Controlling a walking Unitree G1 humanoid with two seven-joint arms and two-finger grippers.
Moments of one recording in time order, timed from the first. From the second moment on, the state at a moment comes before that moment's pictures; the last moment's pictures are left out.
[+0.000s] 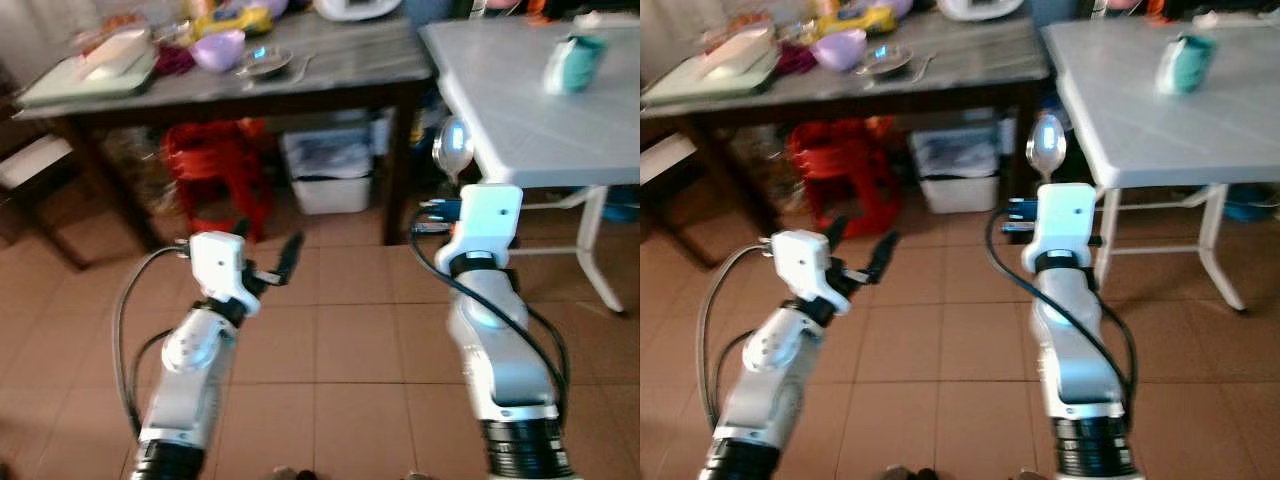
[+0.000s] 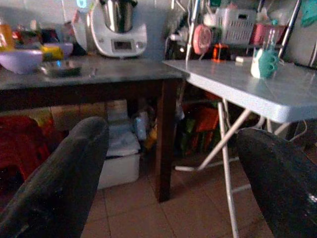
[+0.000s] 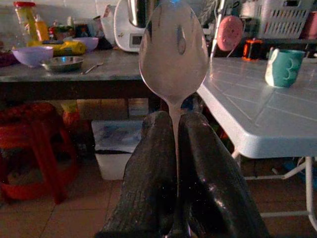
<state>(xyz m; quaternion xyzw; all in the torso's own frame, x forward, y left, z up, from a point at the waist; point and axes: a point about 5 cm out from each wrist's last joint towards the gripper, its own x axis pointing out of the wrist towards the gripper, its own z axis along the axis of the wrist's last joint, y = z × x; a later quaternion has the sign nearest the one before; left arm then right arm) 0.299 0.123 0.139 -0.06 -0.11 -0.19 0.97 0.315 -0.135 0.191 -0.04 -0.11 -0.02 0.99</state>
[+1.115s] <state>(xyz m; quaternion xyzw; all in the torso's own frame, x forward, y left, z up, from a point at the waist) 0.300 0.122 0.141 -0.07 -0.12 -0.19 0.97 0.315 -0.132 0.192 -0.04 -0.11 -0.01 0.99</state>
